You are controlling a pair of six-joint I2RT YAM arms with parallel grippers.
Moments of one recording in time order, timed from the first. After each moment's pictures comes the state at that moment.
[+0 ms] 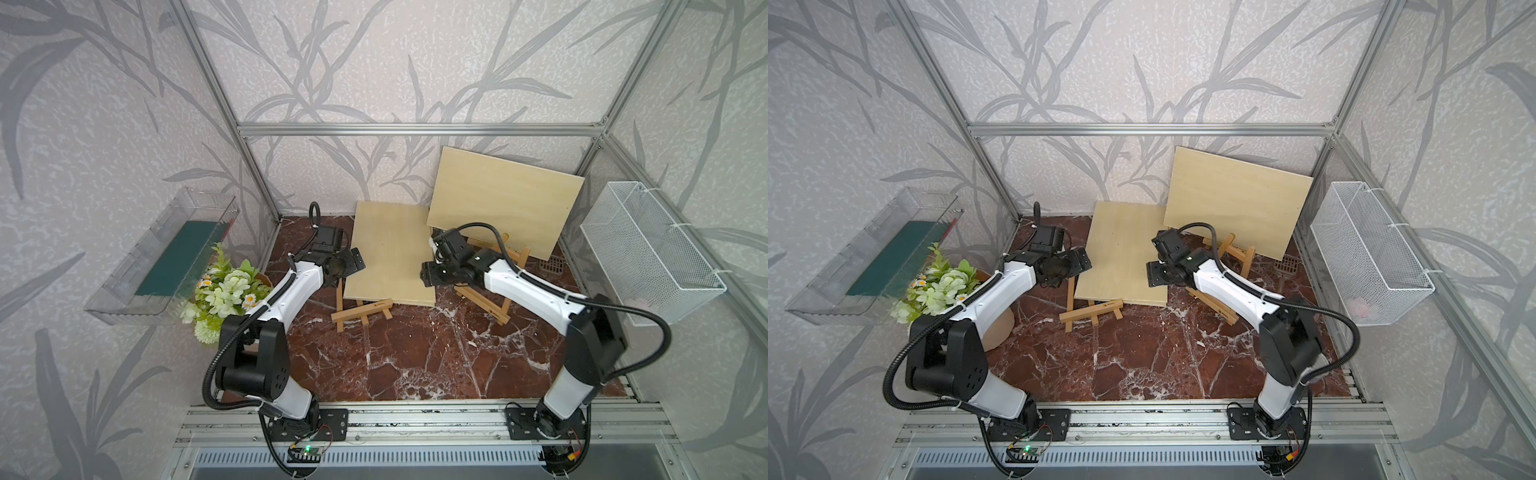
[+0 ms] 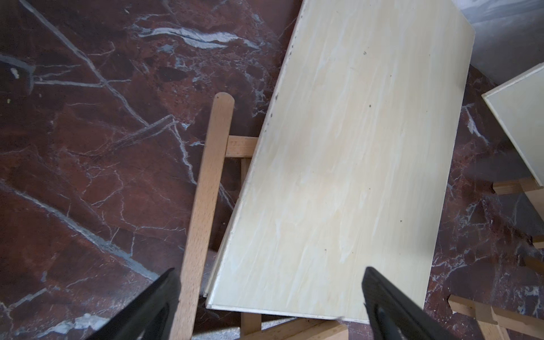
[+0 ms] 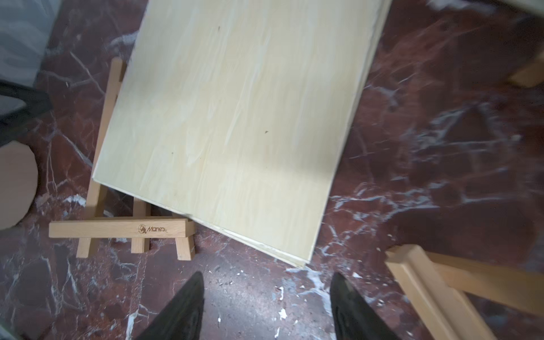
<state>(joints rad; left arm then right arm) -0.14 1.56 1.17 -0.58 0.00 -0.59 0.65 1.86 1.52 -0.64 -0.06 0.44</state>
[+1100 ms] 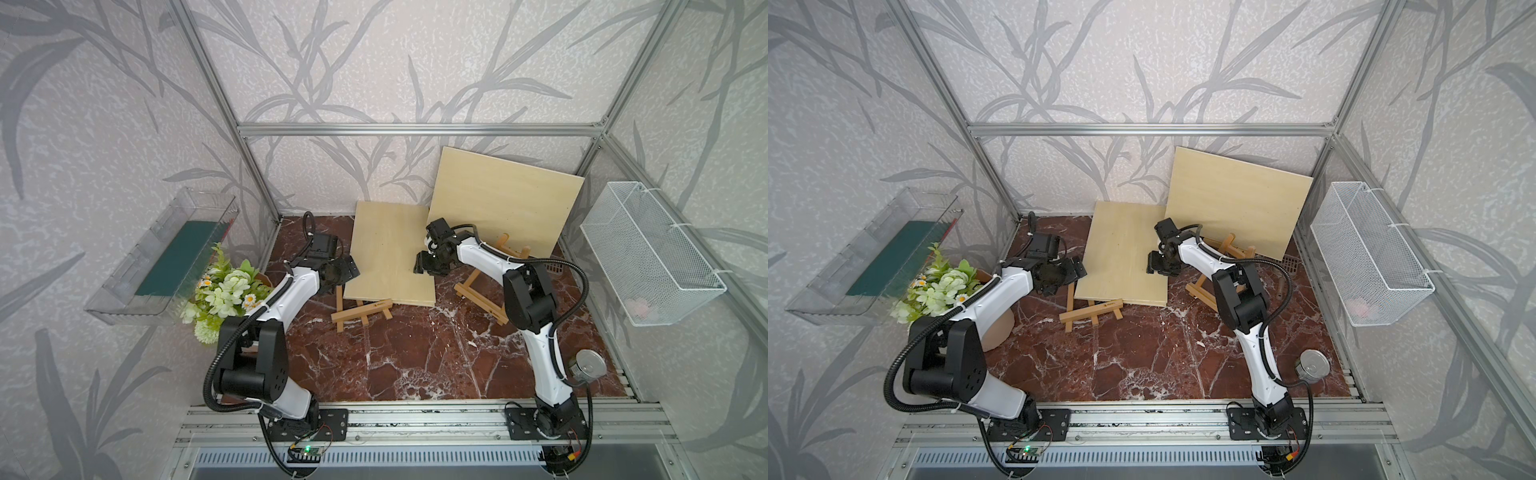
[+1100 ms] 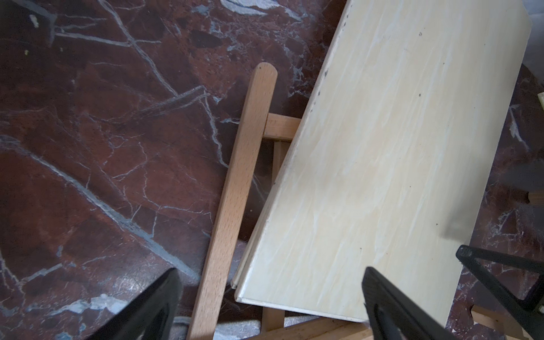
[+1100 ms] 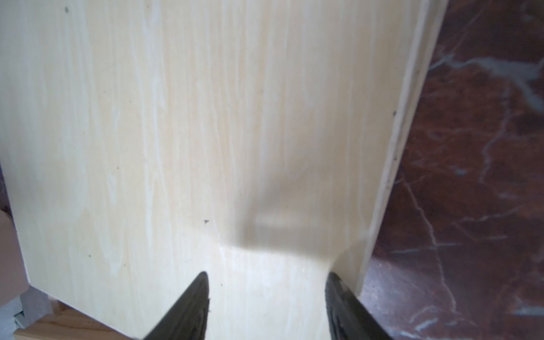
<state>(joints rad) -0.10 1.54 1.09 -0.57 0.01 -0.61 0.51 2.28 1.85 -0.71 -0.28 0.52</state>
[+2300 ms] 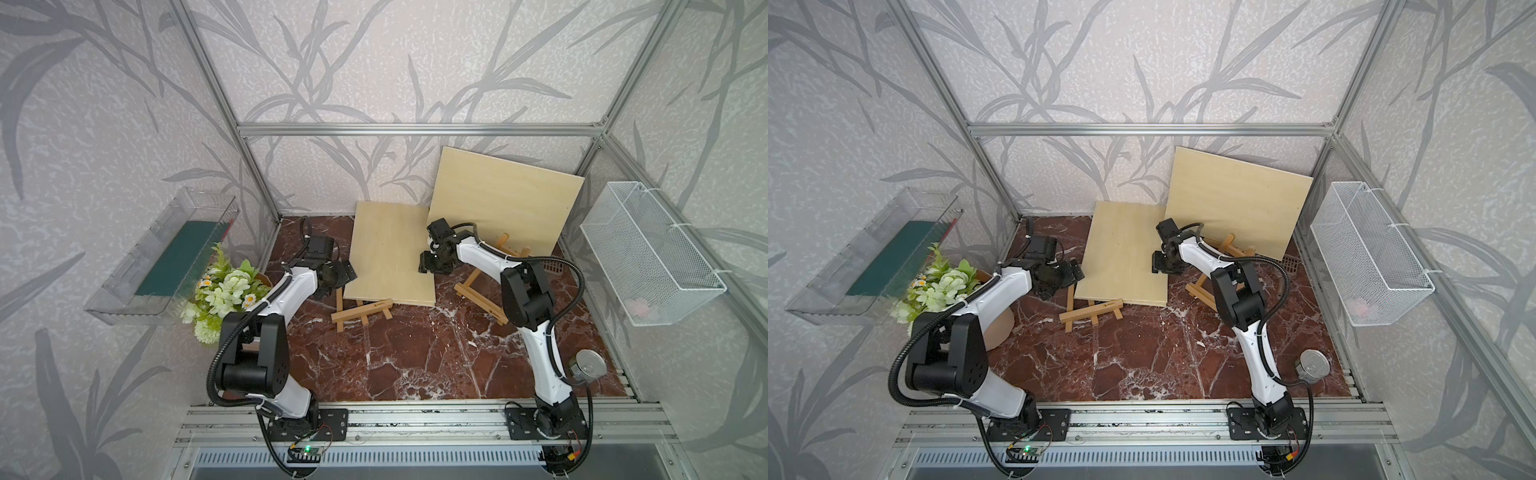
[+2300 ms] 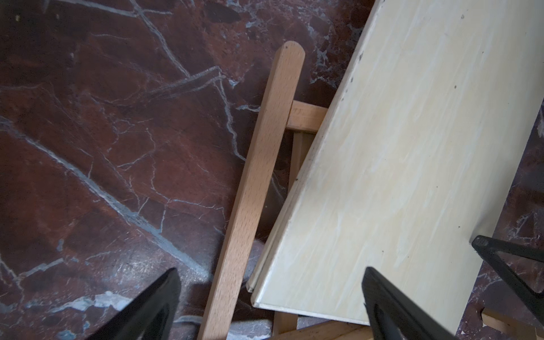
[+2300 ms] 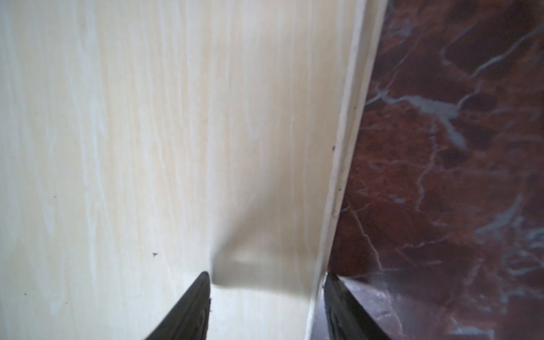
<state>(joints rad) -0.07 1.57 1.08 -0.58 0.04 -0.60 0.50 2.31 1.89 -0.73 -0.17 0.47</state>
